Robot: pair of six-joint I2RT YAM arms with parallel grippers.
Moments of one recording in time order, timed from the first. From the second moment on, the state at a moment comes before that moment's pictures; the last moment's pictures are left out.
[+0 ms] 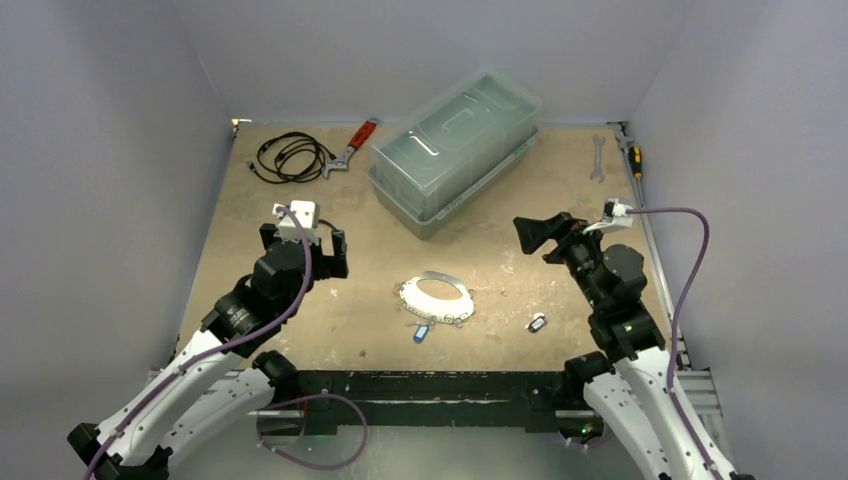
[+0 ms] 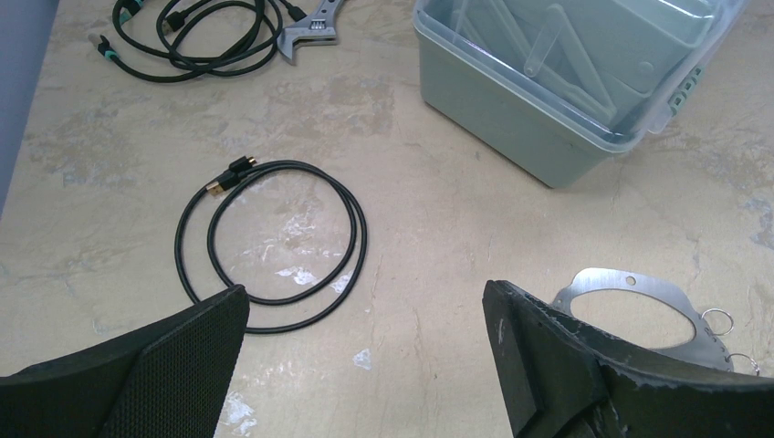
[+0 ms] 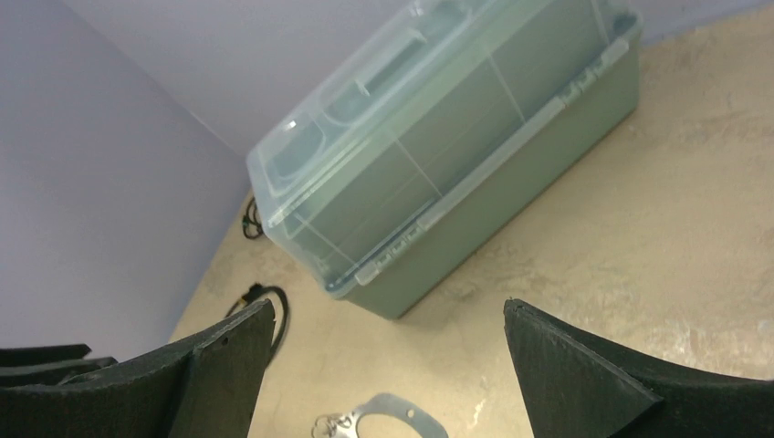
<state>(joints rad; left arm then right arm) -0.67 0.64 0.72 -0.47 -0.54 -0.24 0.29 0.52 0.58 -0.09 -0.01 0.59</state>
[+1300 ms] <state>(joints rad) -0.67 0.66 0.72 -0.47 -0.43 -0.24 0.48 0.96 0.63 -0.31 -0.02 0.61</state>
